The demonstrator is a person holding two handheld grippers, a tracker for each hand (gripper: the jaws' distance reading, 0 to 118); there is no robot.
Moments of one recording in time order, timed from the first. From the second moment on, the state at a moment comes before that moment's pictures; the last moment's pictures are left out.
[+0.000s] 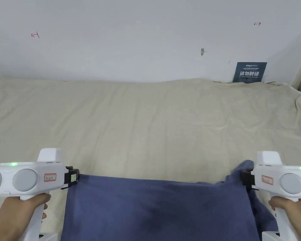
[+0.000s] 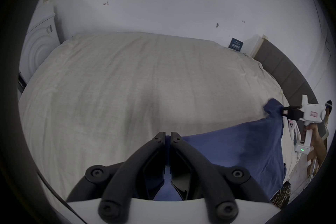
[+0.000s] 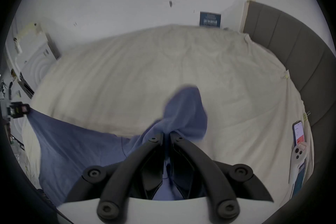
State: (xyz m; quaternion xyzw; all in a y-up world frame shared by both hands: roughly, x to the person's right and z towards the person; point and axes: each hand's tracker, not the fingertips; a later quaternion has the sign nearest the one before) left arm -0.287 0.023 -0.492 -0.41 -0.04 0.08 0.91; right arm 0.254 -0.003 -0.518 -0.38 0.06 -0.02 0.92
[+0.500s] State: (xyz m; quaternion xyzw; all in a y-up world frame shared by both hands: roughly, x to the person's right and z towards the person) left arm -0.296 0.208 -0.459 -0.24 0.01 0.08 0.97; right arm 0.258 0.219 -0.469 -0.18 0.08 -0.02 0.98
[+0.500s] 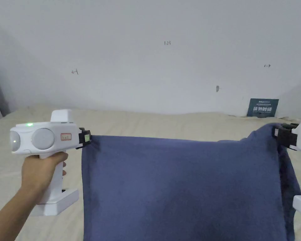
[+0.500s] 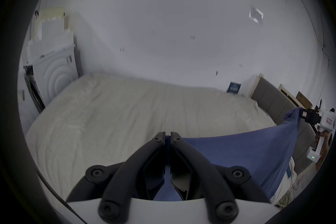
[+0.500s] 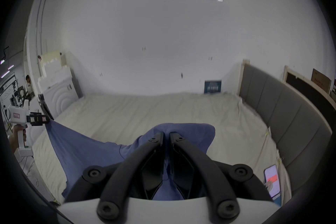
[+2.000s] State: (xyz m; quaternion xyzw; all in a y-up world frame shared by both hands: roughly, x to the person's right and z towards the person) left arm -0.257 0.104 -0.540 -0.30 0.01 -0.02 0.95; right arm 0.270 0.108 -0.507 -0.21 0.03 0.00 0.98
